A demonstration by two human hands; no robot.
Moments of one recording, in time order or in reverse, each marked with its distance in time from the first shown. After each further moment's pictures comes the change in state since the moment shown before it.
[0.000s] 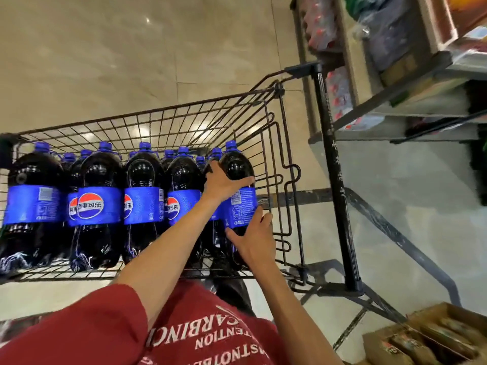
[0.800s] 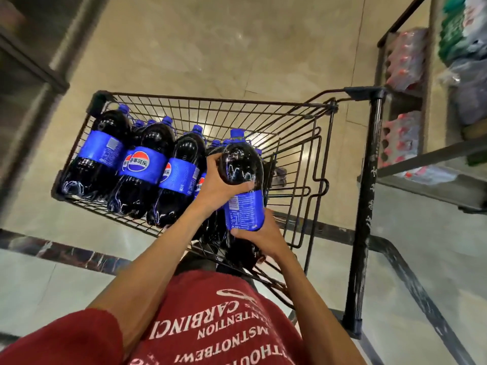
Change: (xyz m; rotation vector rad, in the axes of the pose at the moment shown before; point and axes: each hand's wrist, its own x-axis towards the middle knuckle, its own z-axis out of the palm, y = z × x) left_hand -0.086 -0.035 -0.027 -0.416 0.334 0.215; right_hand 0.038 0.030 -0.012 0.485 -0.442 -0.400
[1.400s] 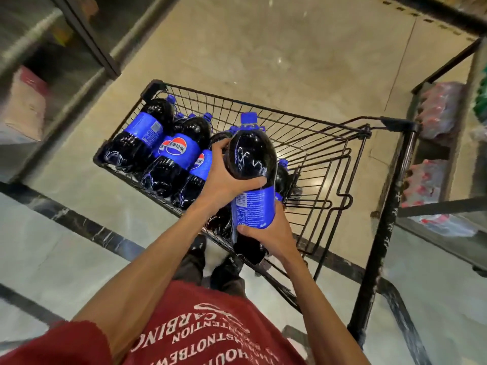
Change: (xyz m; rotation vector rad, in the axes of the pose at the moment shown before) left_hand -0.067 0.033 -0.041 -0.180 0.206 0.178; right_hand -0.031 -0.046 0.017 -0.095 0.002 -0.213
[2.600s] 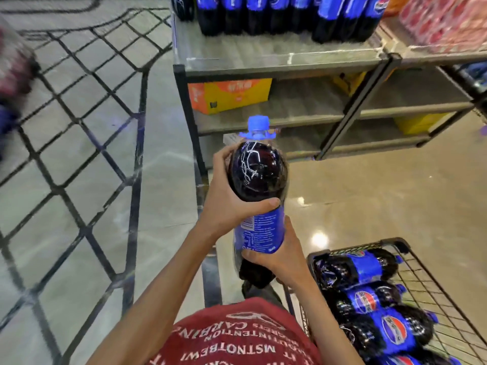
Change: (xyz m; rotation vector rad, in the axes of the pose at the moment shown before) left_hand -0.132 0.022 -0.544 -0.035 0.981 0.307; right_hand 0.029 -0.289 0.486 -0.369 -0.780 -0.521
